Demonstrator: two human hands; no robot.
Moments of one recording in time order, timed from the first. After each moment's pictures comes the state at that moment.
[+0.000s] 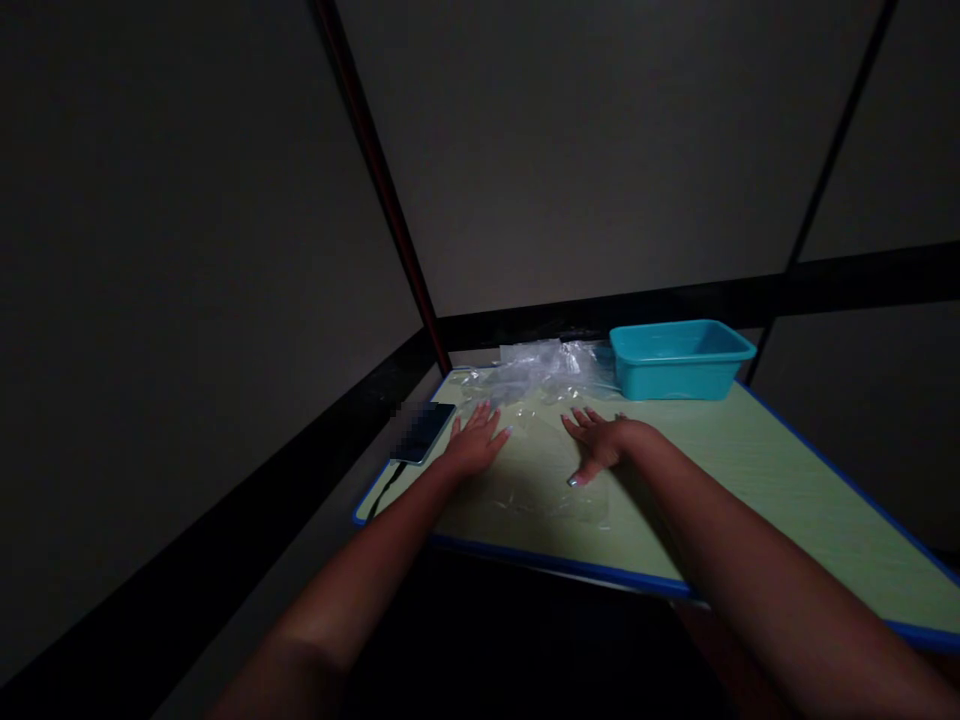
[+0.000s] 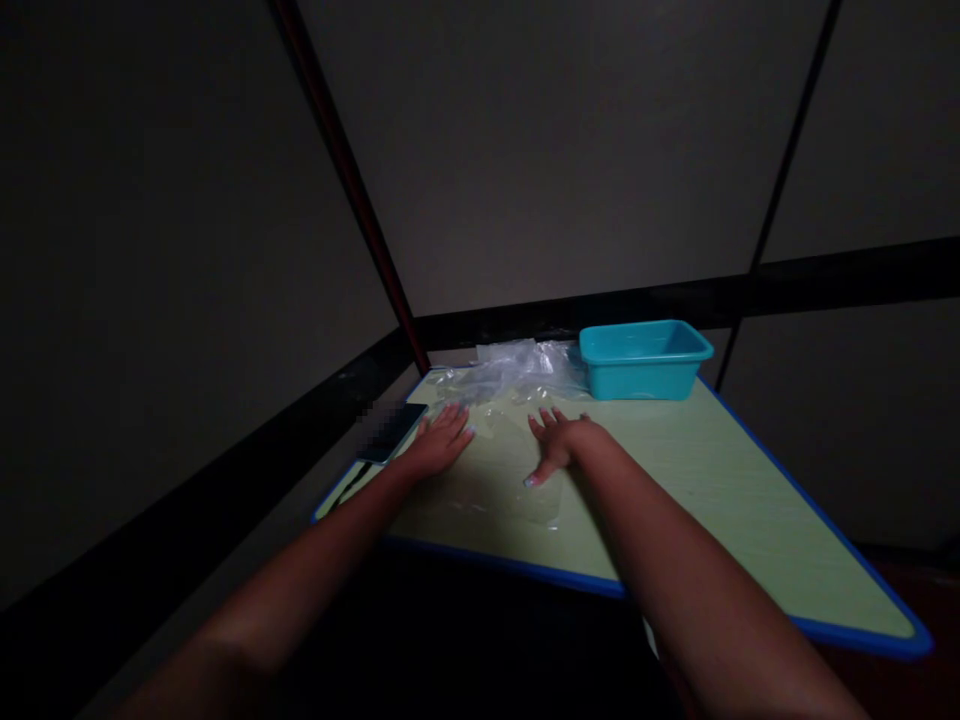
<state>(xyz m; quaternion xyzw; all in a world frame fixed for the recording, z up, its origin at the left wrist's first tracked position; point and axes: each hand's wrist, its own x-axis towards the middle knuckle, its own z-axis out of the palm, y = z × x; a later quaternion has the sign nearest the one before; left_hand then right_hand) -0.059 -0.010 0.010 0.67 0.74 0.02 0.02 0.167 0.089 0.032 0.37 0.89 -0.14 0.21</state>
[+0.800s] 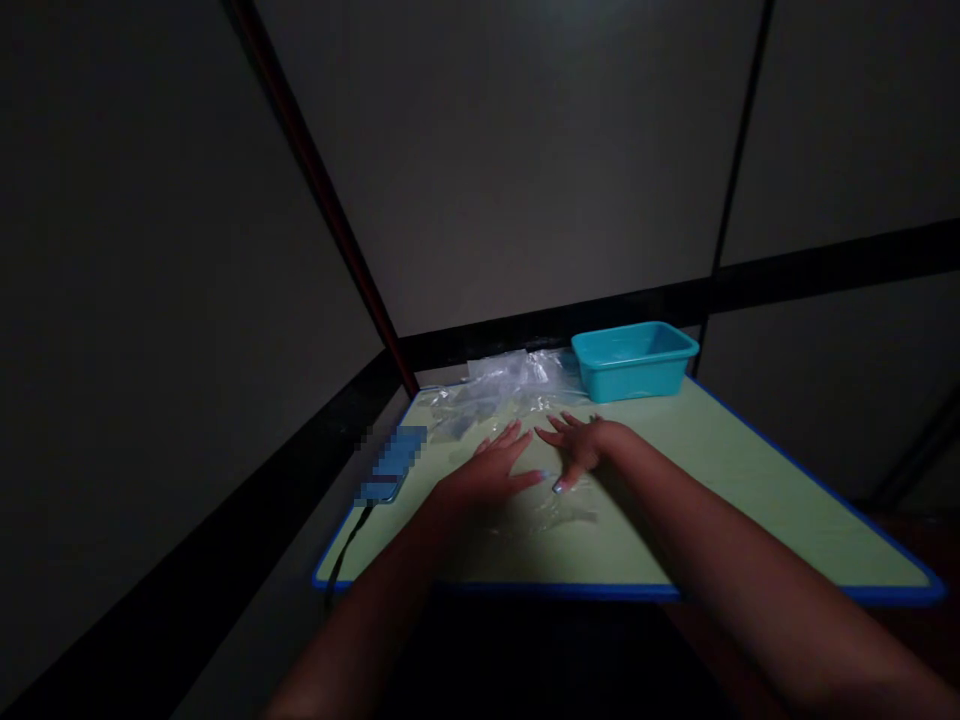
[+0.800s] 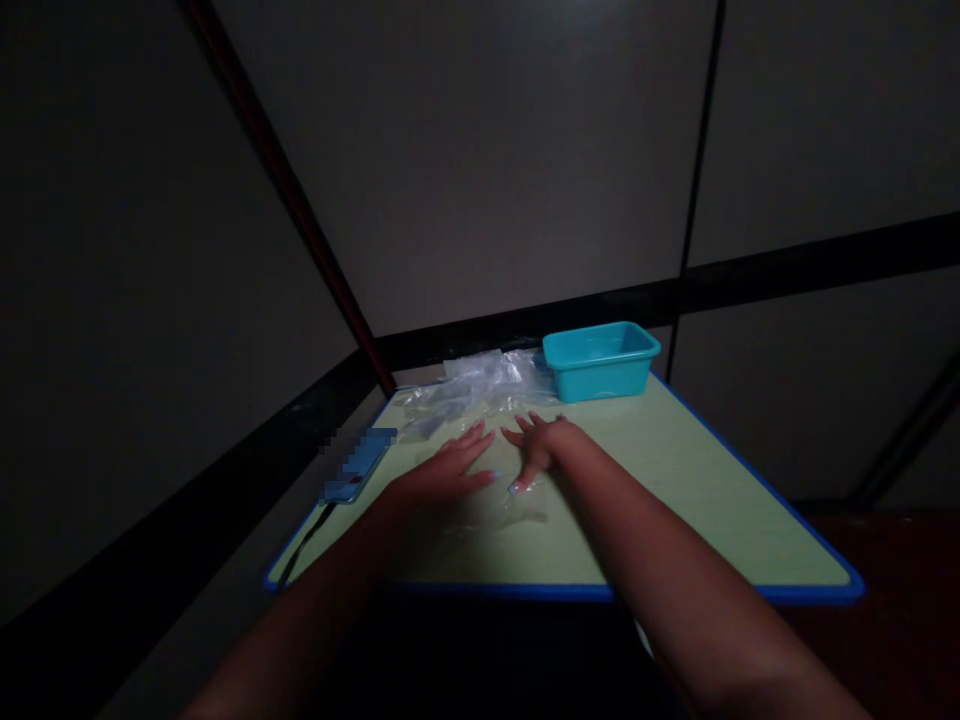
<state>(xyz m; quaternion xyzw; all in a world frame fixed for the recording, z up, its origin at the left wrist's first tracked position) -0.009 -0.001 0.025 0.81 0.57 0.03 0.12 0.173 0.092 0.041 0.37 0.89 -0.16 0.20</state>
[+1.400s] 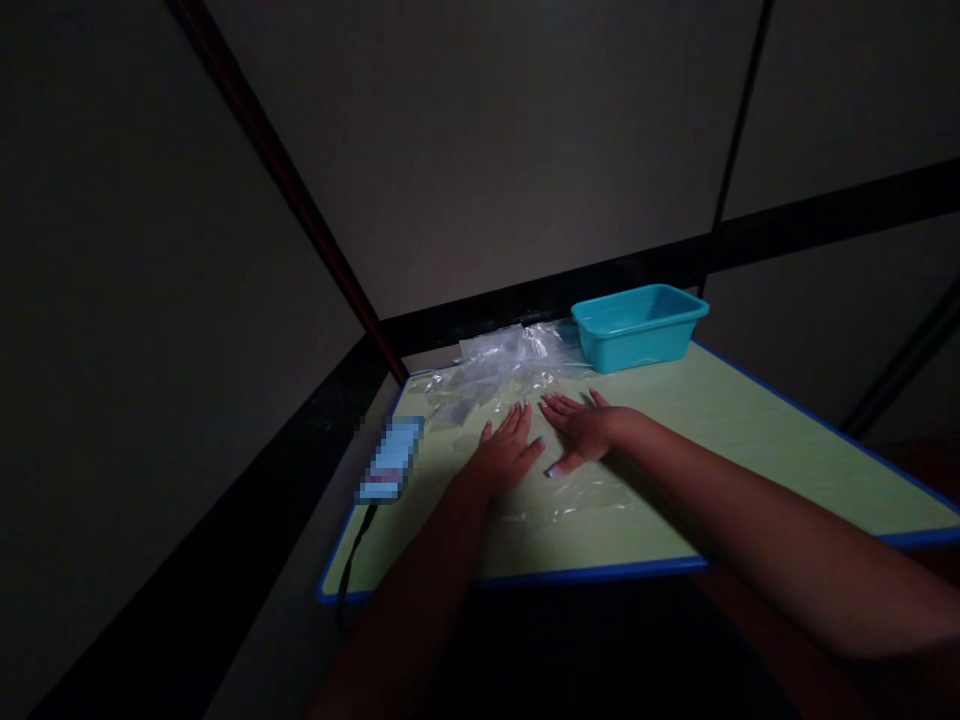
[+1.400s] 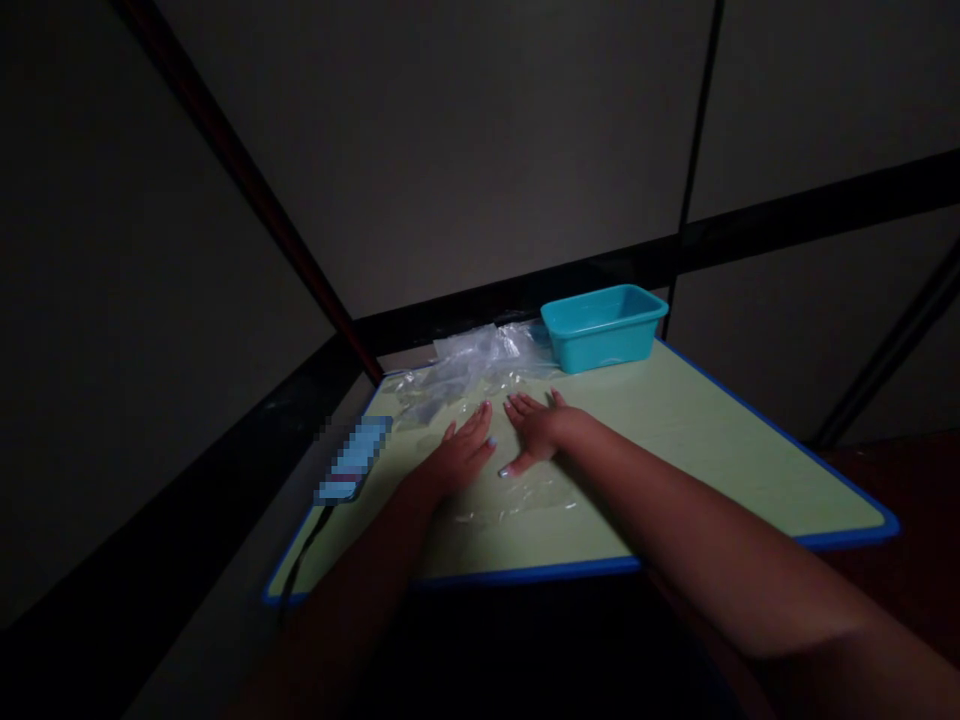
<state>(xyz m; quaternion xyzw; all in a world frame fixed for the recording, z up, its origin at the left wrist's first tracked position) -0.011 0.008 0.007 0.80 0.58 0.04 0.11 0.160 0.067 0.034 0.39 0.90 -0.15 0.14</state>
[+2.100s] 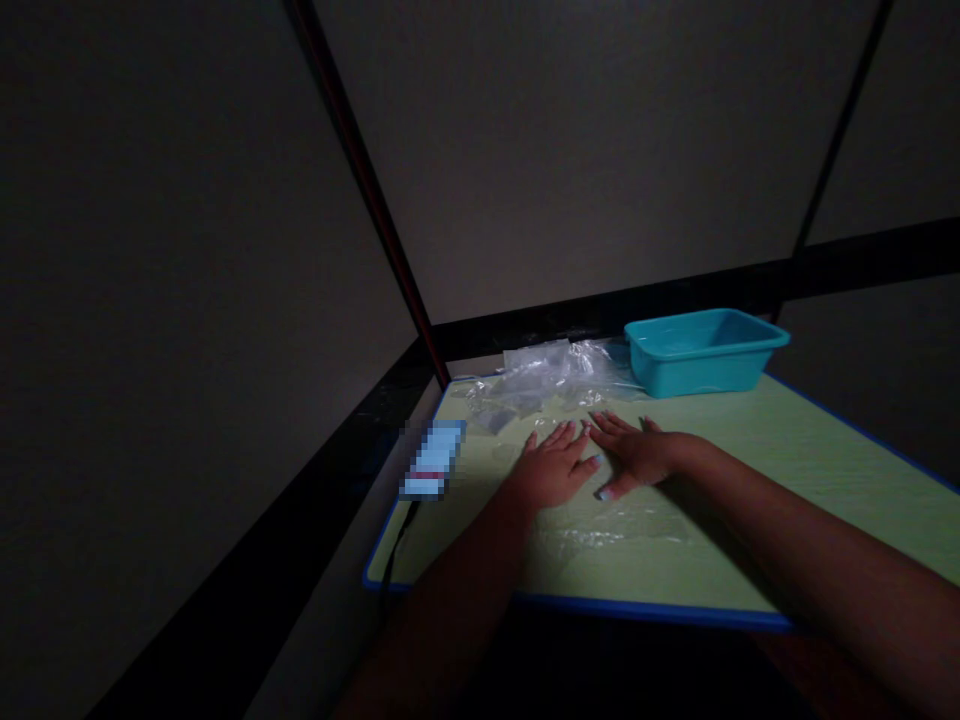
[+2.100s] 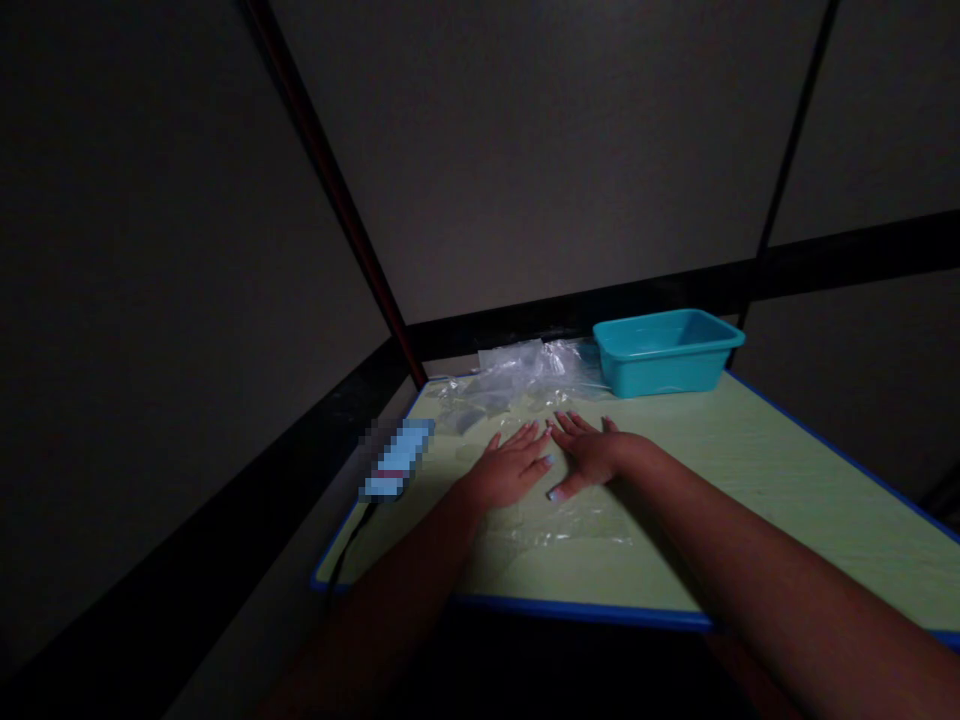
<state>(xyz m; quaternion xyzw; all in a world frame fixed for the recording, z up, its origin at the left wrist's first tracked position) -0.009 0.010 0.002 0.82 0.57 0.06 0.09 0.164 0.076 0.024 0.39 0.90 -0.16 0.14</state>
